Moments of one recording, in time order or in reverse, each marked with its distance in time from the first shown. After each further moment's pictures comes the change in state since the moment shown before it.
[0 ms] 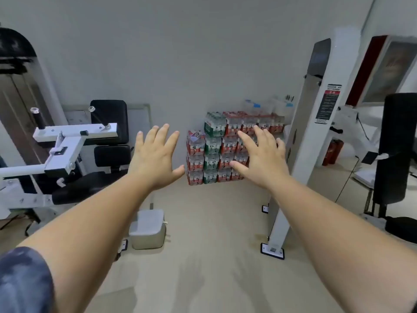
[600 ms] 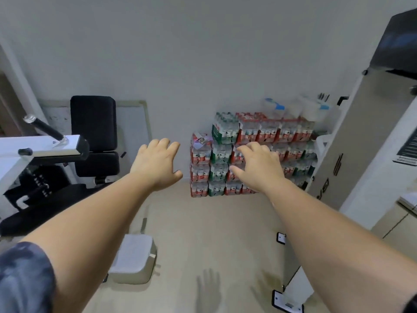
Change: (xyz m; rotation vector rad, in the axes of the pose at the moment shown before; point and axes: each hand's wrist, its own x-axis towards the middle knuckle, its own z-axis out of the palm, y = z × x) left_hand 0.327 0.019 0.232 -0.029 -0.208 -0.058; right_hand 0.339 0.100 0.216 0.067 -0.215 -0.062
